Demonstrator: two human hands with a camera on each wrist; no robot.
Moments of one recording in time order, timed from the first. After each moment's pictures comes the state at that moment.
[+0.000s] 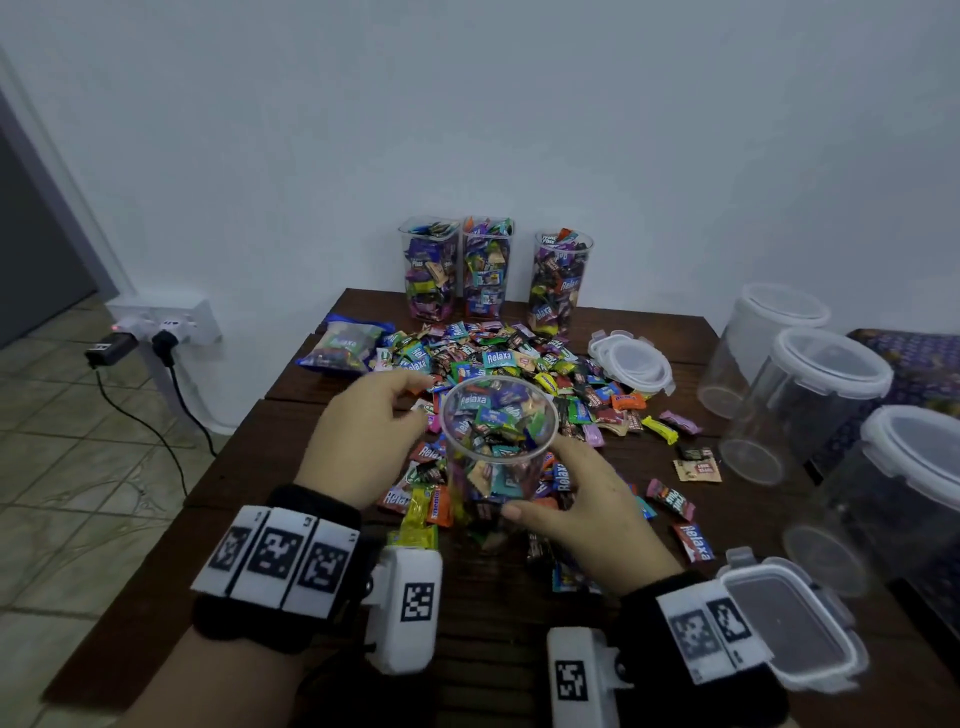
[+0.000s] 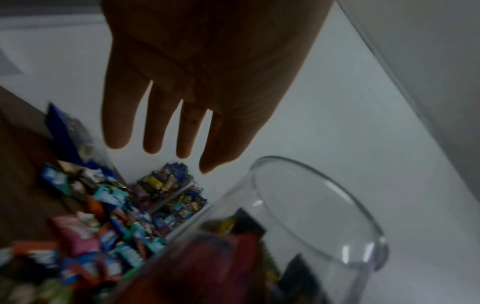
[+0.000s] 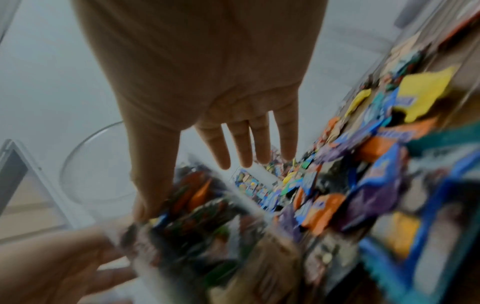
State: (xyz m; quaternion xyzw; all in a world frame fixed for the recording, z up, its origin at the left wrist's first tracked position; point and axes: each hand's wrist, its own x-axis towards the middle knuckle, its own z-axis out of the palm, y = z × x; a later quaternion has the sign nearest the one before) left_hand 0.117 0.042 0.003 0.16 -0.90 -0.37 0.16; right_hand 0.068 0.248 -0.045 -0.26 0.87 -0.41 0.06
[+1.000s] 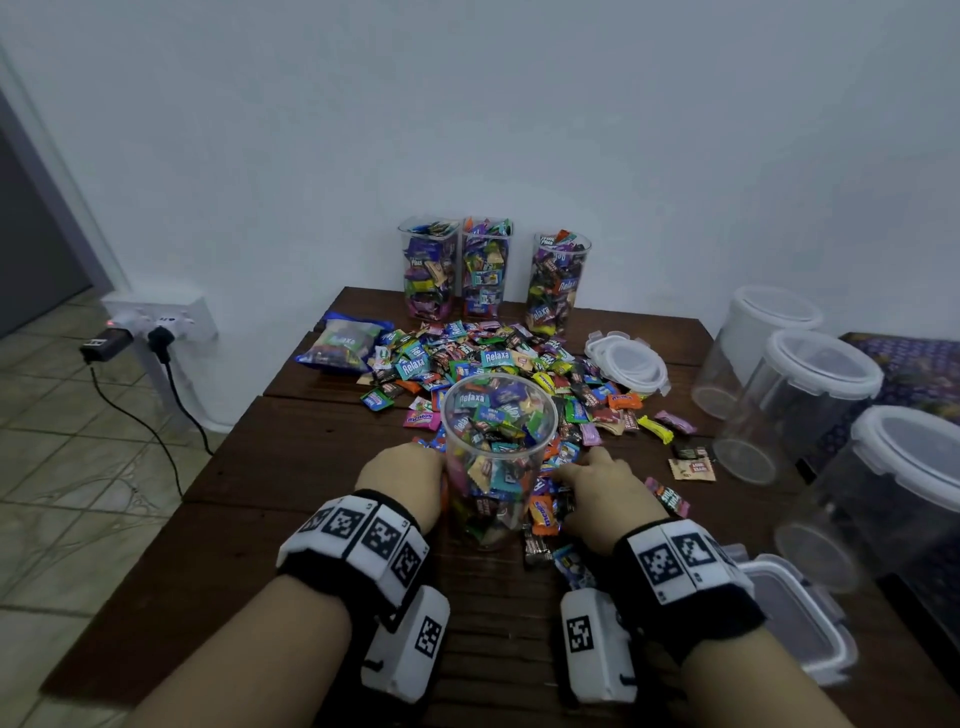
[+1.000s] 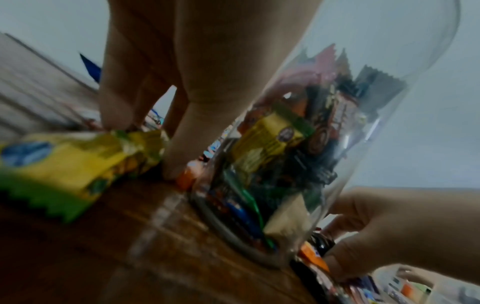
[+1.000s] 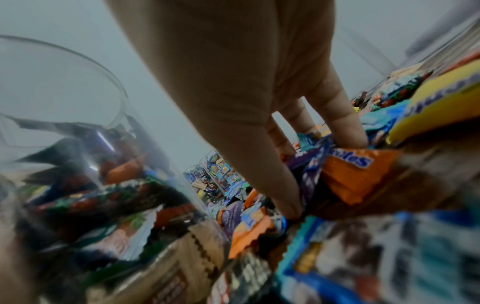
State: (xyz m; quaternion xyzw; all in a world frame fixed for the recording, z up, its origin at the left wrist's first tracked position) left_hand 0.094 0.058 -0.042 0.13 -0.98 -0.10 -0.13; right_hand 0.039 0.249 -0.045 -0.19 0.96 -0.03 0.18
